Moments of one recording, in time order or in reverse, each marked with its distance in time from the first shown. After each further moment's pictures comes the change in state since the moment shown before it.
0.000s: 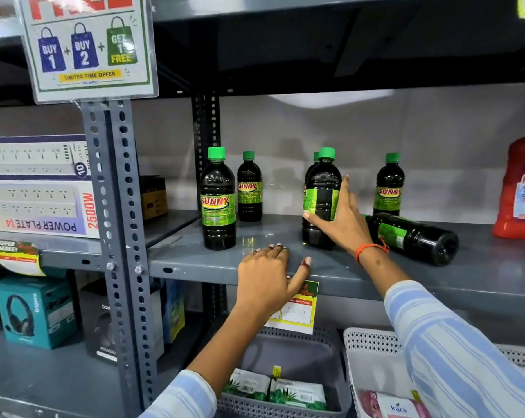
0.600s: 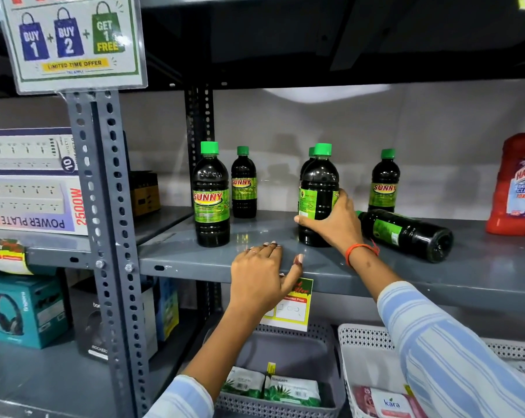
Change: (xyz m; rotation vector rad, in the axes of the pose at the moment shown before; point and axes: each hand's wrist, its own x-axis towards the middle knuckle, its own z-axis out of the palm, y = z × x) left_hand -0.003 0.001 0.003 0.022 0.041 0.002; right_hand 0.002 0.008 0.015 0.030 0.093 0.110
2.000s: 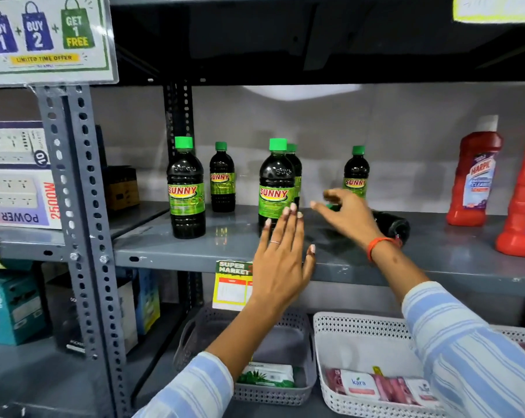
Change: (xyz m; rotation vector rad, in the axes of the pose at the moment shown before) left_hand 0.008 0.074 0.010 -0.088 -0.012 0.063; right_hand -0.009 0.027 -0.071 0.023 -0.077 -0.120
